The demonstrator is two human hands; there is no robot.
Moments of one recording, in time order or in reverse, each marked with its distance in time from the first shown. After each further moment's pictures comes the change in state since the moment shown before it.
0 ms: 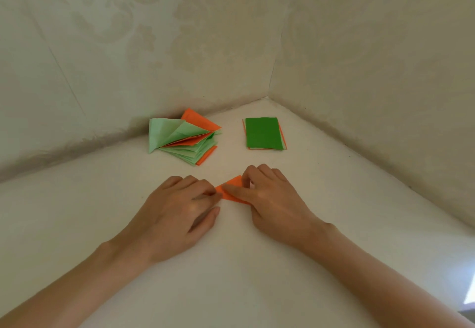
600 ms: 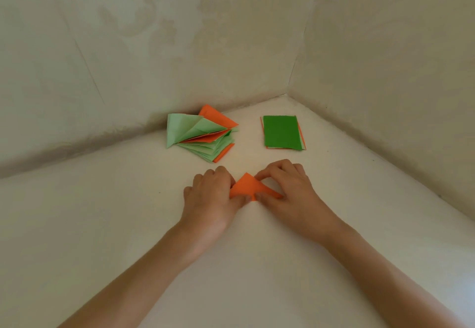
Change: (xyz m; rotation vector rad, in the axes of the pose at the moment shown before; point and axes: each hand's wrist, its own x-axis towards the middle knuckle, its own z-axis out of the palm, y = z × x) left_hand 0.042 0.028 0.006 -0.329 -0.143 -0.763; right_hand 0.007 0.009 0.003 0.387 -0.087 0.302
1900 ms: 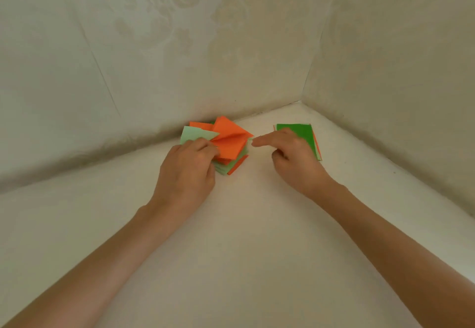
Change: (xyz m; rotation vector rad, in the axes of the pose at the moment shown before) left_hand 0.050 -0.055 -0.034 0.221 0.424 0.429; right_hand 0.083 0.006 -0.007 0.101 0.228 -0.283
